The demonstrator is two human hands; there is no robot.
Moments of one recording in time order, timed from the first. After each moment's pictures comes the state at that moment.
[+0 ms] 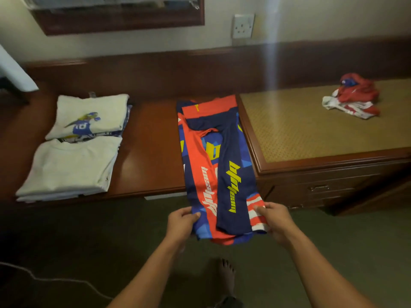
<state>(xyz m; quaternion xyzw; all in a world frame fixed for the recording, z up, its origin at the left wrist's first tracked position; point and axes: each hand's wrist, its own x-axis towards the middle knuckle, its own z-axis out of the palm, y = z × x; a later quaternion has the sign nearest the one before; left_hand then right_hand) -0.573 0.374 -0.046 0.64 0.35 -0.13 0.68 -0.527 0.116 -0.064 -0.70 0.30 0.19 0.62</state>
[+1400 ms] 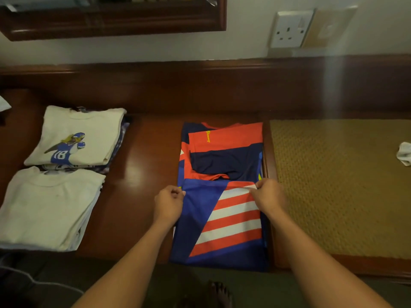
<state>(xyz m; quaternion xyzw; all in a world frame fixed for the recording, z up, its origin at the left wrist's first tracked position) -0.275 0.433 -0.093 0.85 0.33 -0.01 0.42 -0.185 0.159 -0.056 -0.95 0.09 0.15 0.25</state>
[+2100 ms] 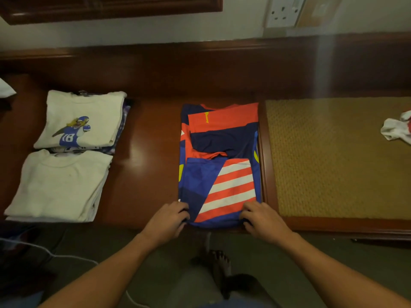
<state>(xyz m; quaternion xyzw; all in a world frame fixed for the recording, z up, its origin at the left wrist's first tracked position) -0.389 0.440 -0.060 0.96 -0.18 -0.15 0.11 -0.310 0.111 -0.063 -0.90 -0.36 0.23 0.10</state>
